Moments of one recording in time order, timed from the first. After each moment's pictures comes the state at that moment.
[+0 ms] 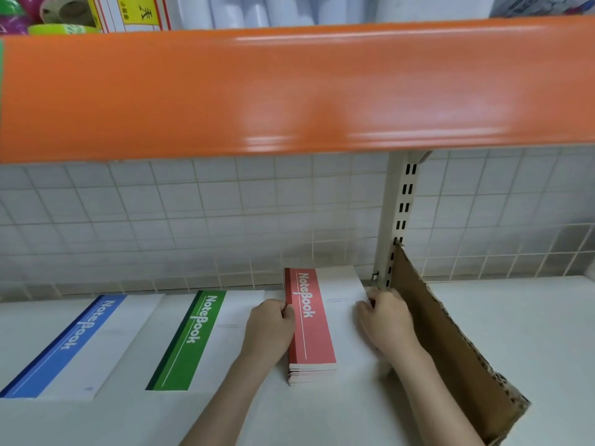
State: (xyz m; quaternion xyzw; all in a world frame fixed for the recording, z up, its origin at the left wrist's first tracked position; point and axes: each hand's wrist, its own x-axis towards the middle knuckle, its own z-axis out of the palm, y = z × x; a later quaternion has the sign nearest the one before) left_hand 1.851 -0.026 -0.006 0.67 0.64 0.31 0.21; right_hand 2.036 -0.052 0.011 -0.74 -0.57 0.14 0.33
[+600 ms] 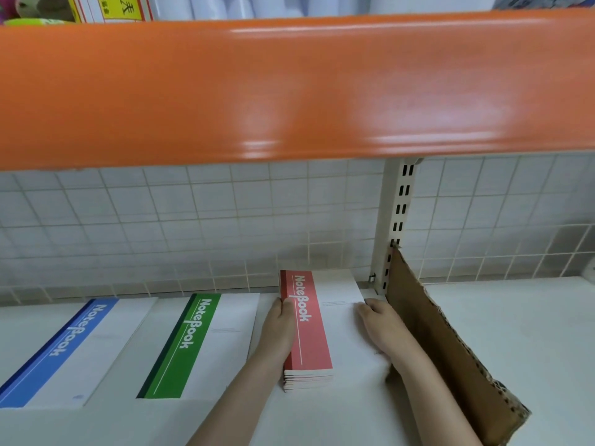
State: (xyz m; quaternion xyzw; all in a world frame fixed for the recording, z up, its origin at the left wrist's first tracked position) left_hand 1.875 -0.032 0.000 0.47 0.59 0.41 0.51; right_hand 2.044 -0.046 -0.001 -0.70 -0.51 0.34 0.37
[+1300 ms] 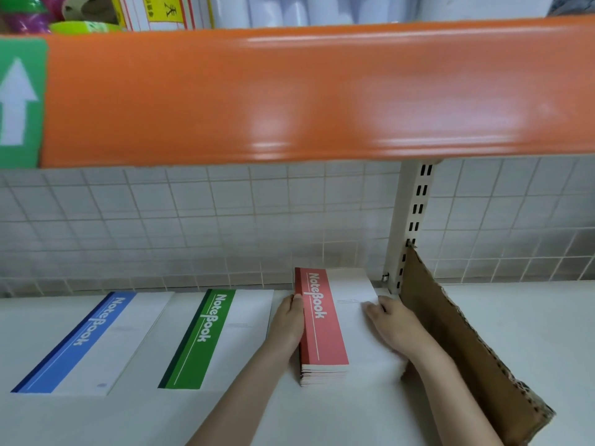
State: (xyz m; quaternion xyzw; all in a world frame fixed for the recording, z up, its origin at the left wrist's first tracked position) left_hand 1.864 -0.032 0.004 0.50 0.59 0.40 0.50; right_hand 2.042 -0.051 0.011 -0.71 -0.57 0.30 0.28
